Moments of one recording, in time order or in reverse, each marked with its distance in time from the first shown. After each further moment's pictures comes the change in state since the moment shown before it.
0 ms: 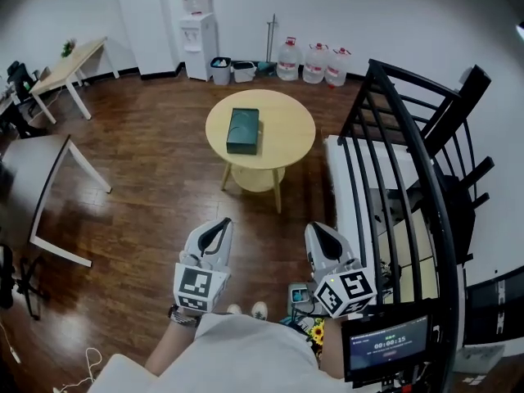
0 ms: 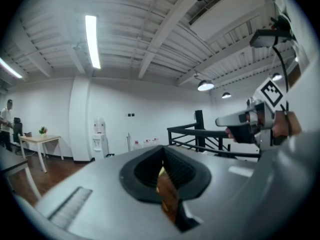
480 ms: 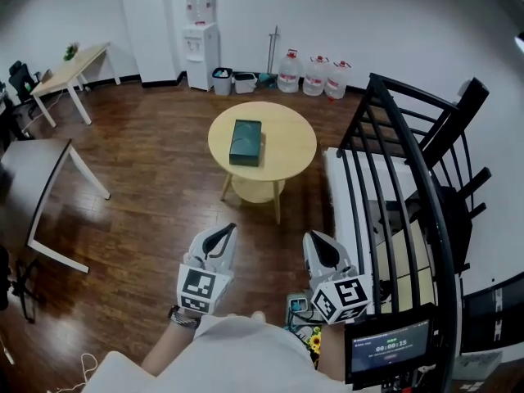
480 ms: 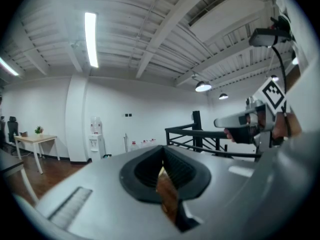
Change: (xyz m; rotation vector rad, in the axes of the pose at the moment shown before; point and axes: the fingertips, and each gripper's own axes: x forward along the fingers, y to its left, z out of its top) left arm 0.010 0.010 0.006 0.002 -0.008 -0.034; right arm 0.014 0.010 0.004 -0.079 0.016 -0.002
